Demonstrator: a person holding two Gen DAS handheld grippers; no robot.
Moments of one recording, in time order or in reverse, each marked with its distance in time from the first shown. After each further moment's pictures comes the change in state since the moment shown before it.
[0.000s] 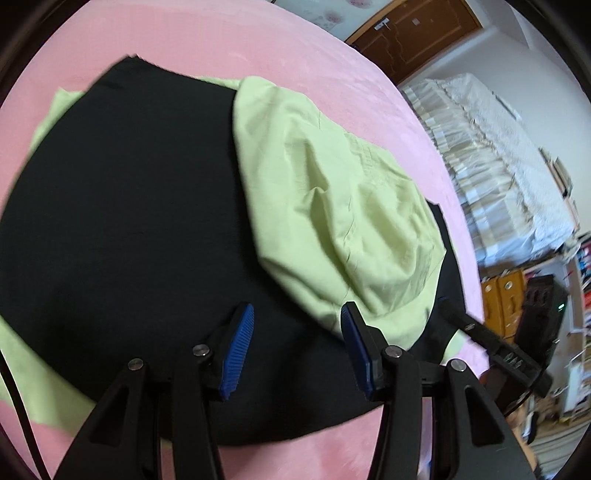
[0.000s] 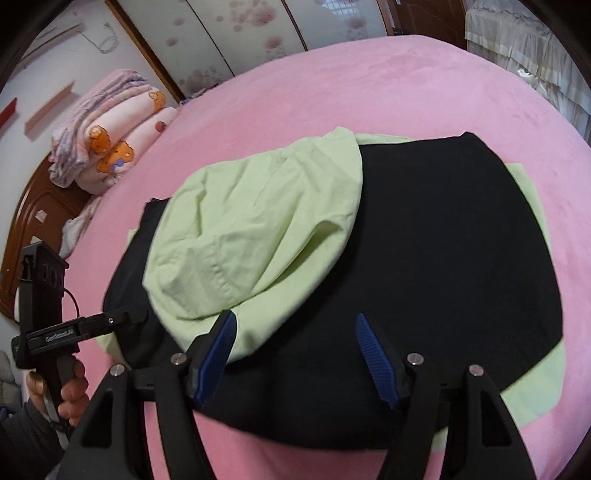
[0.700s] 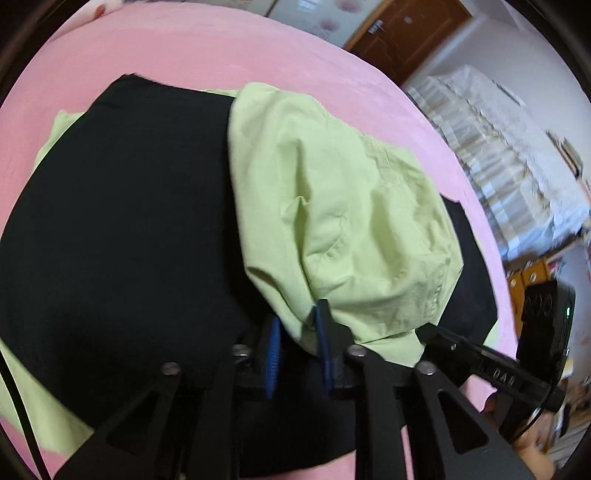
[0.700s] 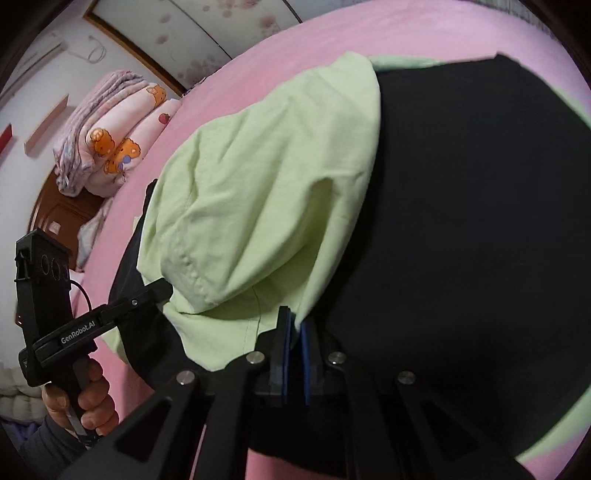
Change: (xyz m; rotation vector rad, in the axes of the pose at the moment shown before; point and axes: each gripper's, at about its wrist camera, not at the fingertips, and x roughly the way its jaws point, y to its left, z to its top) left arm 0.008 -0.006 -0.005 0.074 -0.060 0.112; right arm 0.039 0.015 -0.028 0.065 0.058 0.091
